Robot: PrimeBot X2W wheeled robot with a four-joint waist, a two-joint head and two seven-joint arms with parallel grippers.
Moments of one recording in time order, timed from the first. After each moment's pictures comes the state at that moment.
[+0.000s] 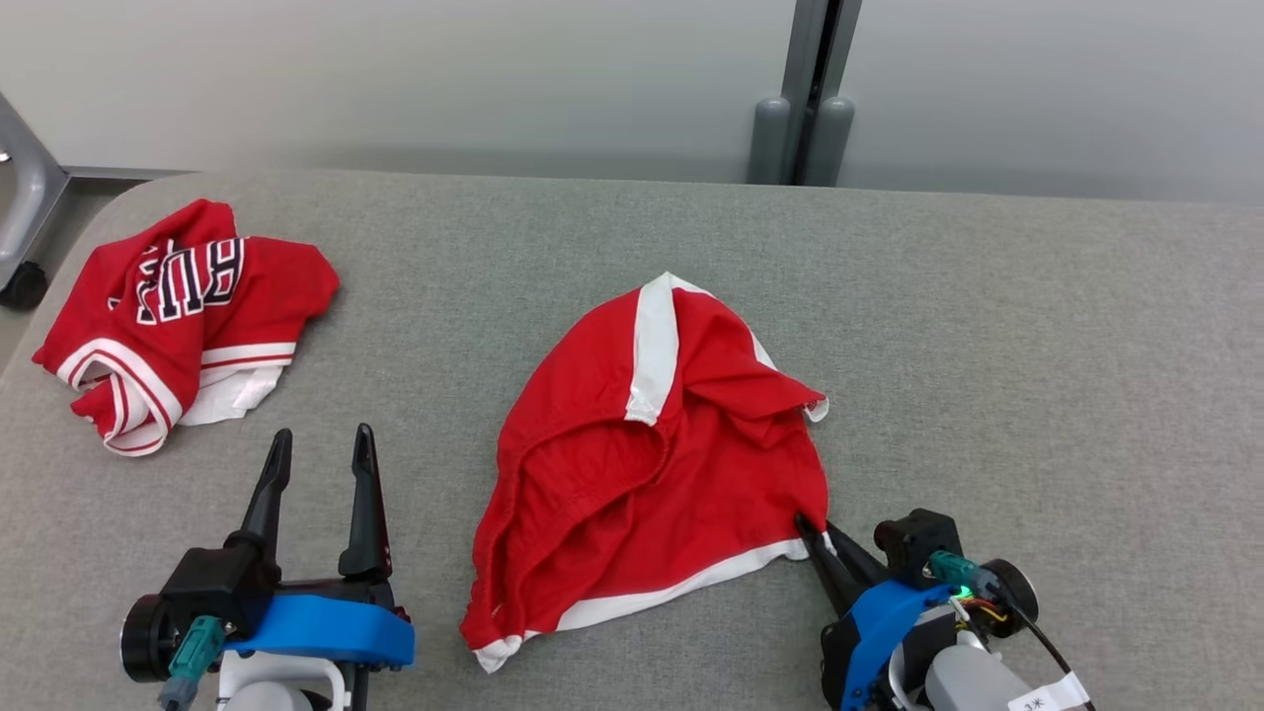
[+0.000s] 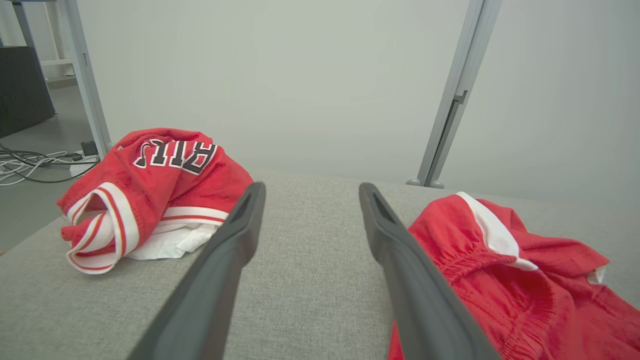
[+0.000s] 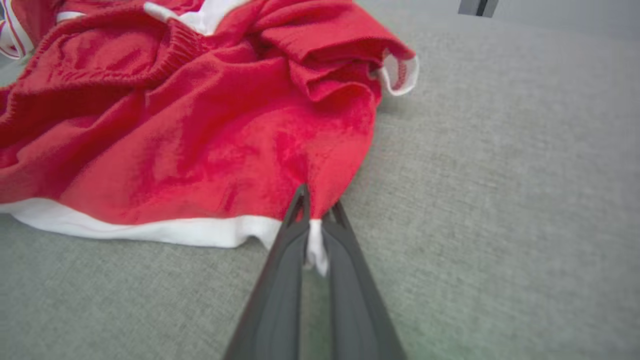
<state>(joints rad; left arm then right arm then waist) -0.10 0.05 -0.01 0.25 -0.16 -0.12 -0.26 -0.41 -0.05 0.39 0.88 0.21 0.13 -0.26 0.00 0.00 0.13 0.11</state>
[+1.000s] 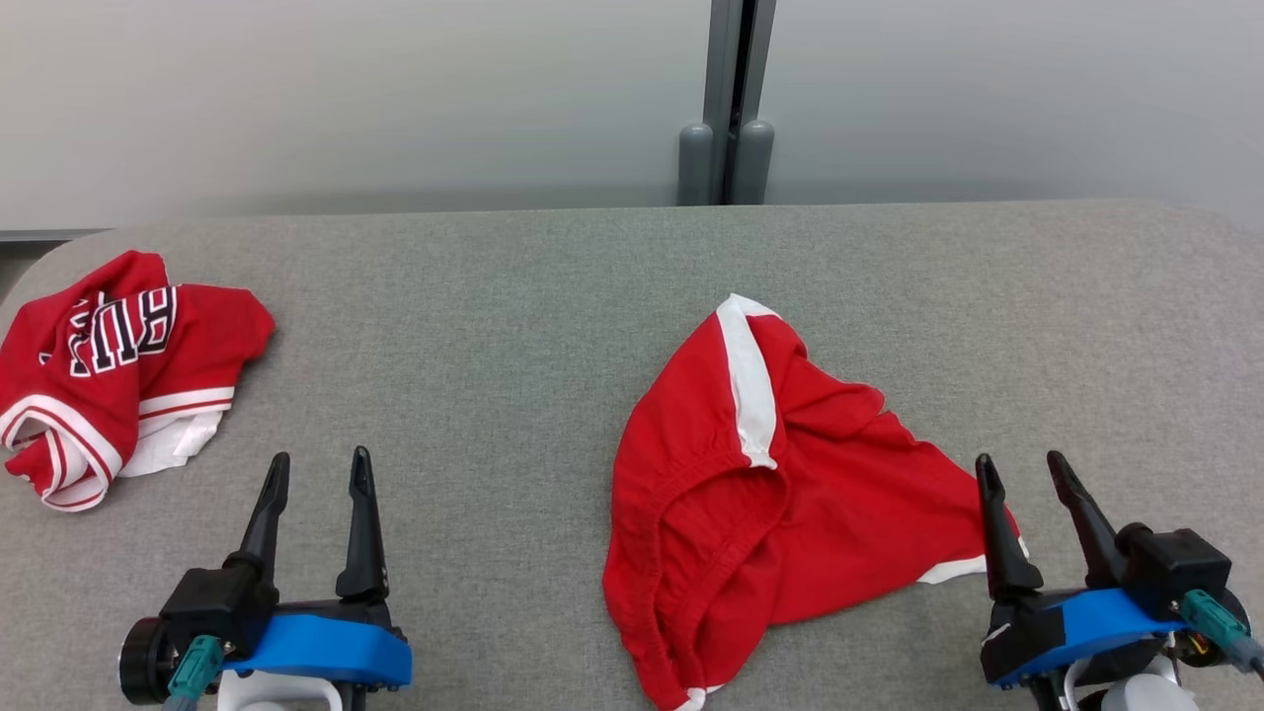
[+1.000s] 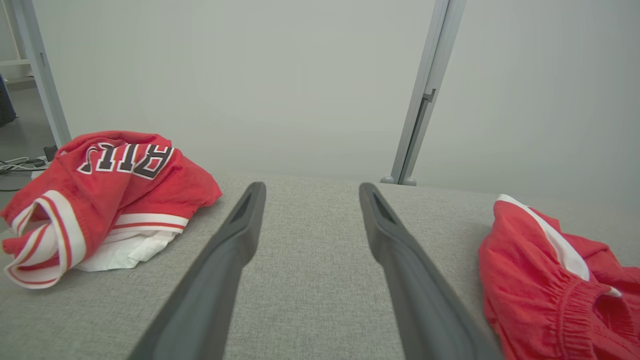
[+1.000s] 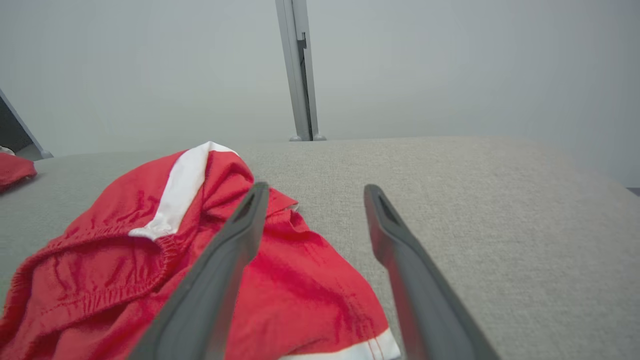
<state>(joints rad) -0.07 0.05 0.00 0.25 -0.16 -0.12 -0.26 -0.14 -0.11 -0.02 0.38 0.19 0.13 -0.26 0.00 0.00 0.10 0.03</state>
